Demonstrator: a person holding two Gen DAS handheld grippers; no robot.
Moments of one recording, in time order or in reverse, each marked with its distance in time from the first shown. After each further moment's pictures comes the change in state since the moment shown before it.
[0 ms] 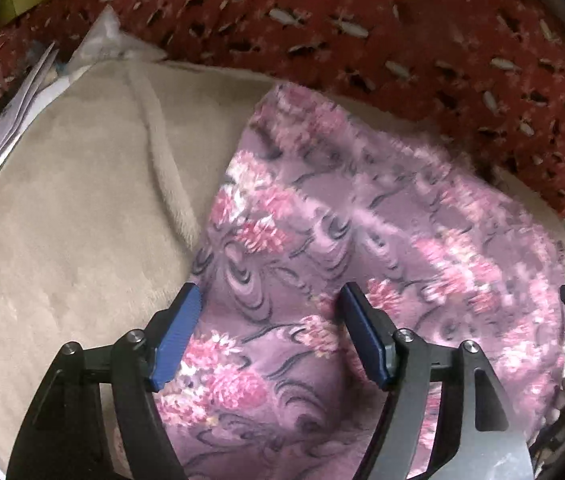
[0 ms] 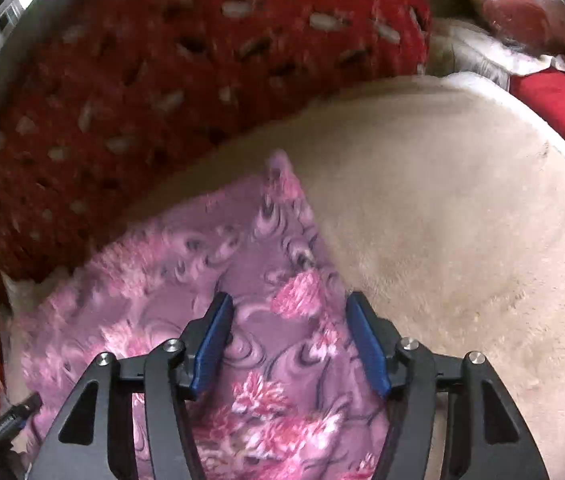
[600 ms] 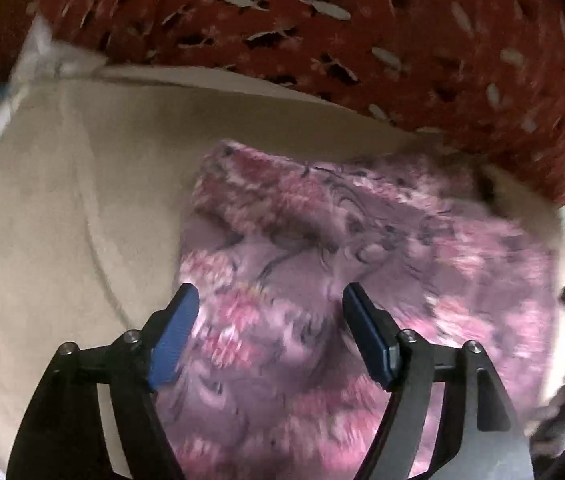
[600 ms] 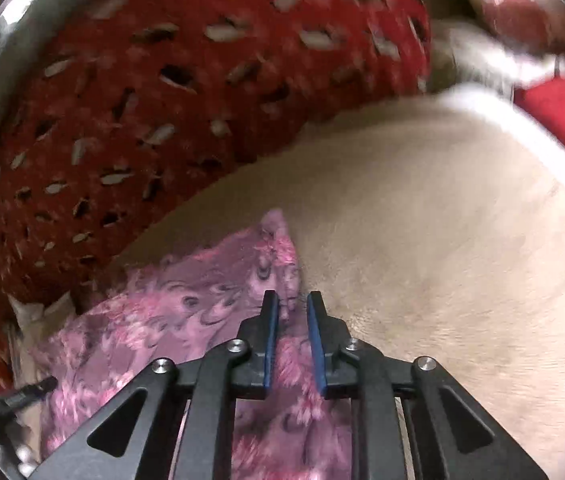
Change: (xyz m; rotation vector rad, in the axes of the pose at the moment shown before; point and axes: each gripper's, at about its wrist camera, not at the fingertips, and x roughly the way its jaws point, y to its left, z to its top) left arm 0.029 -0.010 0.068 0.048 0.189 -0.097; right arm -0.007 0.003 0.037 -0.013 -0.025 0.014
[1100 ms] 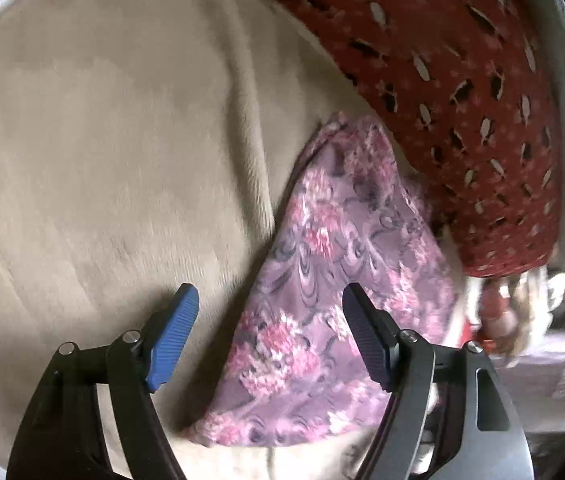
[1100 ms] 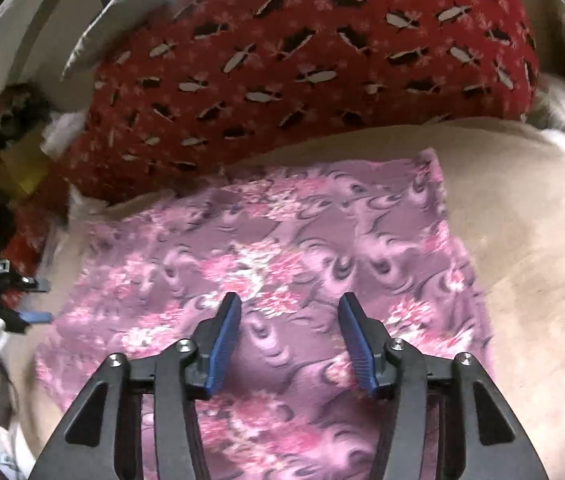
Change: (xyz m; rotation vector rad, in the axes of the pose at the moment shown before) left arm -0.019 0.105 -0.051 -0.425 0.169 -0.342; right arm -0.019 0.055 -0.078 -0.282 0.059 0.215
